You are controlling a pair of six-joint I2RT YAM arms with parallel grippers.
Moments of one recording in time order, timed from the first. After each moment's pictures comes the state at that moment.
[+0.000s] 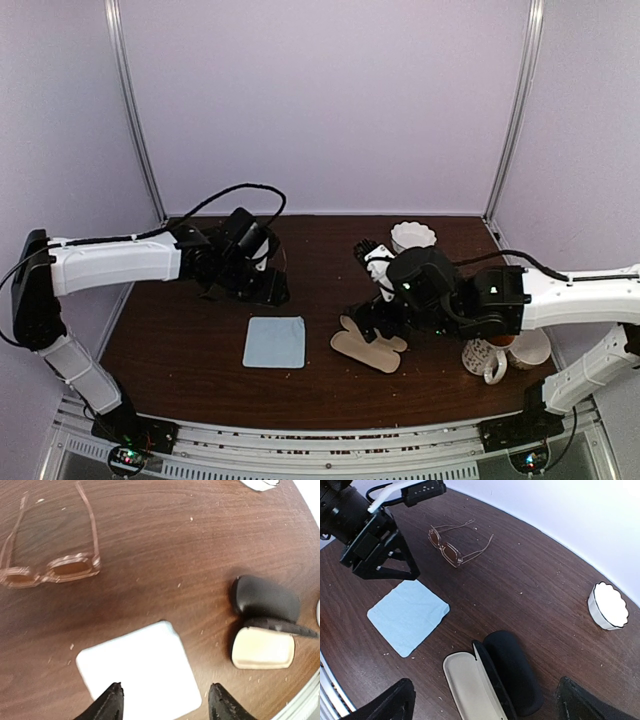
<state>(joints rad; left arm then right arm) -0.82 1.63 1.21 -0.54 -0.05 -0.52 1.20 1.32 1.03 -0.37 0.53 0.24</state>
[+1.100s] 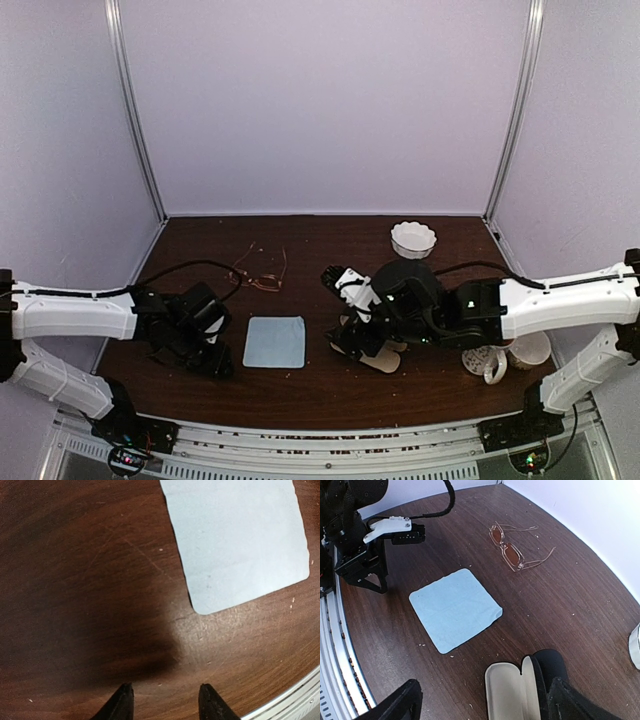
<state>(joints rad) -0.86 1.23 0.63 -0.65 0.01 -0.64 1.22 1.40 0.98 -0.19 0.30 0.05</state>
